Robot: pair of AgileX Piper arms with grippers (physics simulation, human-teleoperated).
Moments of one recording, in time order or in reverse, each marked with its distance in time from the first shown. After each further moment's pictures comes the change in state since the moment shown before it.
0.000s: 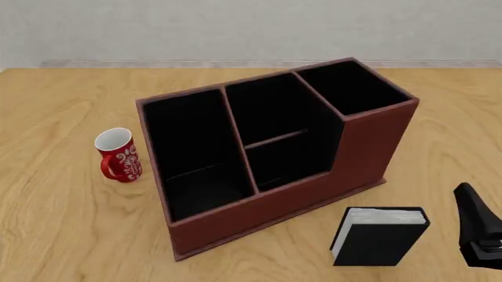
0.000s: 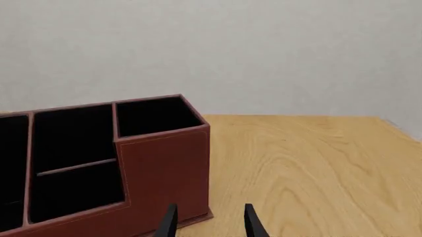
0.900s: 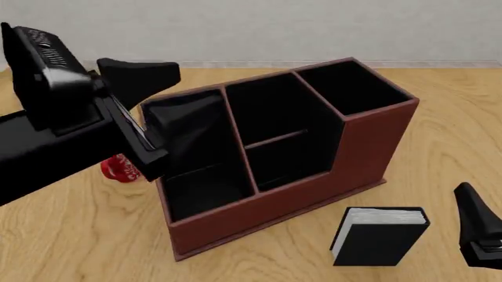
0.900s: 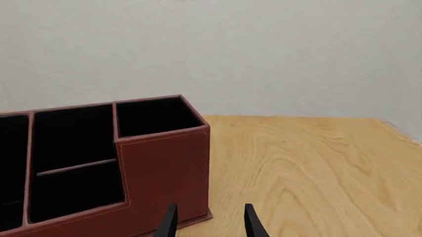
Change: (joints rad) left arm -0.607 0.845 -0.223 -0.426 0.090; right arm 0.001 0.000 -0.001 -0.002 -0.006
